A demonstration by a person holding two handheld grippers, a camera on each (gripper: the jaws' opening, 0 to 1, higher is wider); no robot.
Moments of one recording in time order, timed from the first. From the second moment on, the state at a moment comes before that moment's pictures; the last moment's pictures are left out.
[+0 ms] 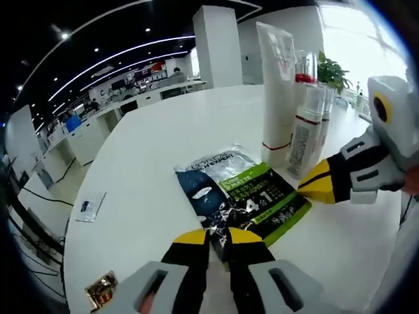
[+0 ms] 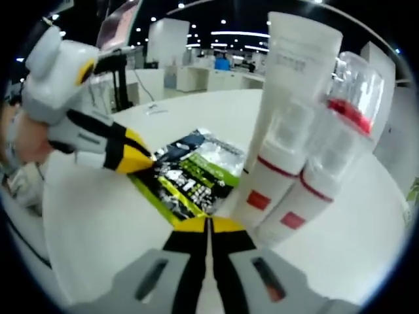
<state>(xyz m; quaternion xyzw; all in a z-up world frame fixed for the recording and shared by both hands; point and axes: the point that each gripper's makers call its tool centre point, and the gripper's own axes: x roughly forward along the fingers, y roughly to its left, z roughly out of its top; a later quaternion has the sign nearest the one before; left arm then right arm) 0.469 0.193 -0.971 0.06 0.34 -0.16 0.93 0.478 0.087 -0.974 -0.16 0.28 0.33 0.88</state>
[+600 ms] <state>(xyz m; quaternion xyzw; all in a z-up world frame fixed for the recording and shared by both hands) 0.446 0.301 -0.936 -0.01 0.34 -0.03 0.94 0.468 0.071 -0.956 -0.12 0.27 0.33 0.90</state>
